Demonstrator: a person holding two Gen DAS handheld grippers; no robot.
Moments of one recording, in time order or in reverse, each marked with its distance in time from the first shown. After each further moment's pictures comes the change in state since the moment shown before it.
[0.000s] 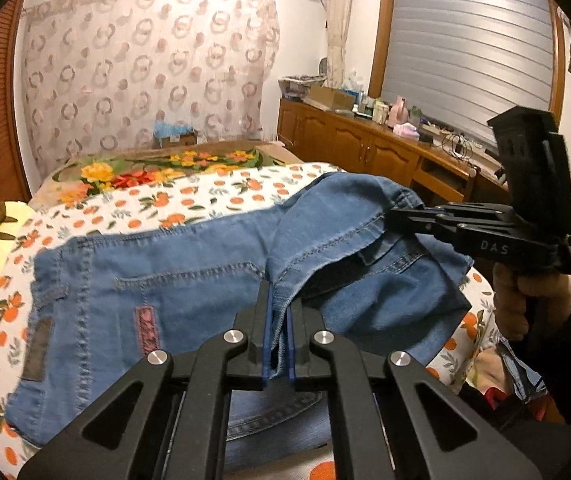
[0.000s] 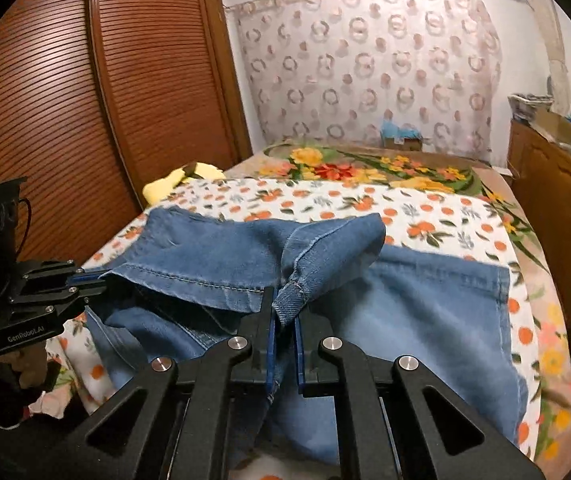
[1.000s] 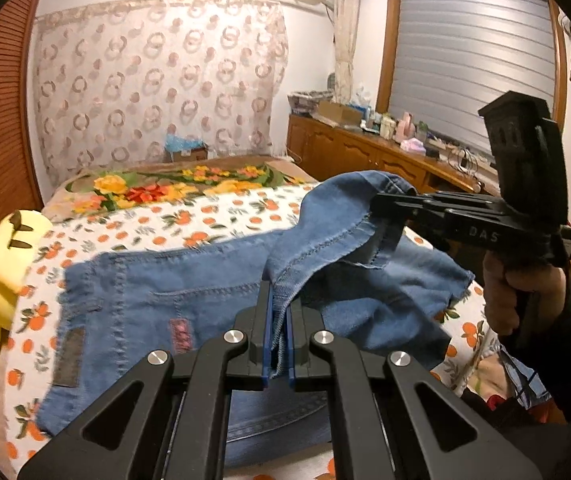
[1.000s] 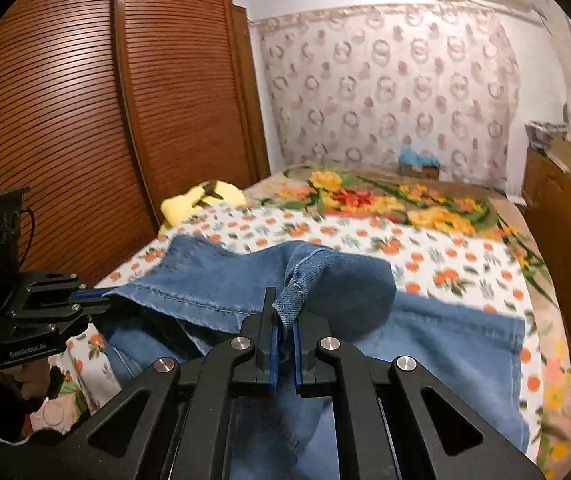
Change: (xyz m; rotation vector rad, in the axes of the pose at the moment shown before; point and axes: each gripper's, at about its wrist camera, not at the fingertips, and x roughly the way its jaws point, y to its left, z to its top) left arm -0.032 0.019 0.008 -0.012 -0.060 0.036; right arm 0.002 0.025 0.030 -0.070 -0.078 0.045
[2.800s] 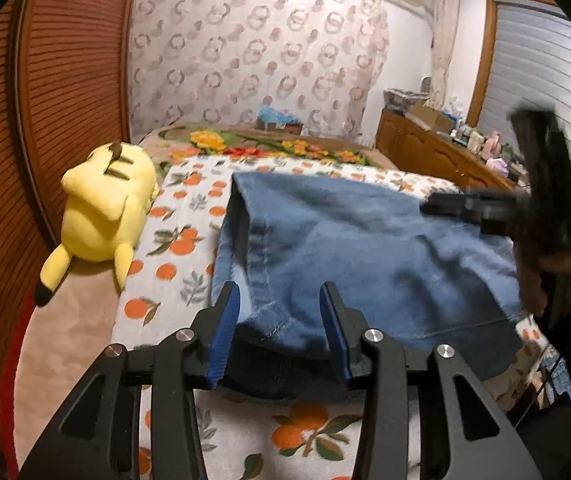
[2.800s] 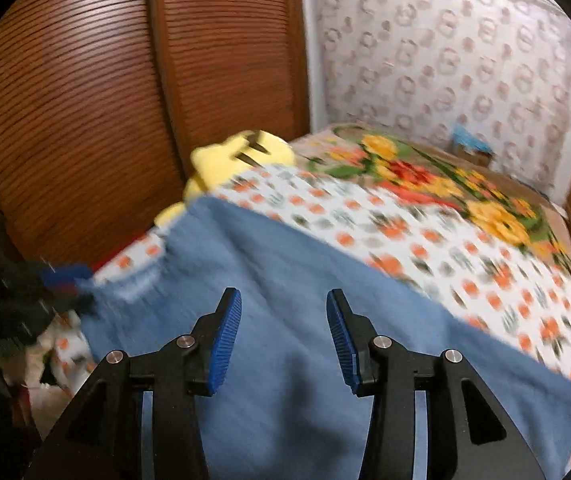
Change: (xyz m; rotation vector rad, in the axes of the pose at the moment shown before) left arm -0.035 0.132 -0.055 -0.191 0.058 0.228; right arm 0.156 0.033 0.030 -0.117 0.209 0.082
